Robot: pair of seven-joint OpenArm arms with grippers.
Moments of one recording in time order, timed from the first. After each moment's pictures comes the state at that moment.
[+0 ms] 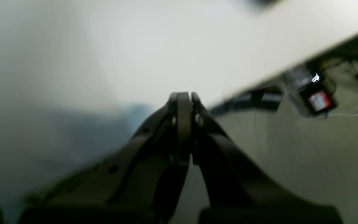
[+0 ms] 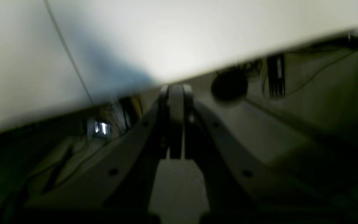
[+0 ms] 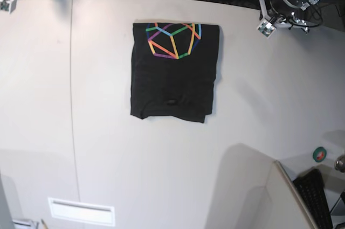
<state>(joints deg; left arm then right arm) 41.4 -18.4 -11.9 109.7 6.3 -33.8 39.1 -57.0 22.9 4.2 112.5 28.4 -26.1 -35.0</state>
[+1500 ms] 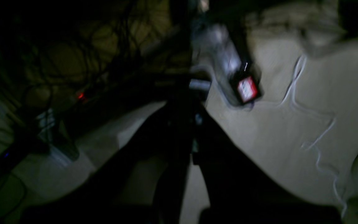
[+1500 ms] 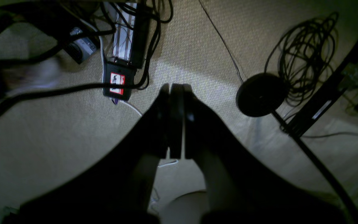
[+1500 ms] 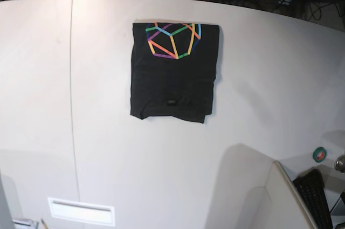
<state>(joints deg) 11.8 -10.5 24.1 4.3 6.3 -10.0 -27.2 -12.6 1.8 -42.4 5.4 28.0 -7.1 18.6</state>
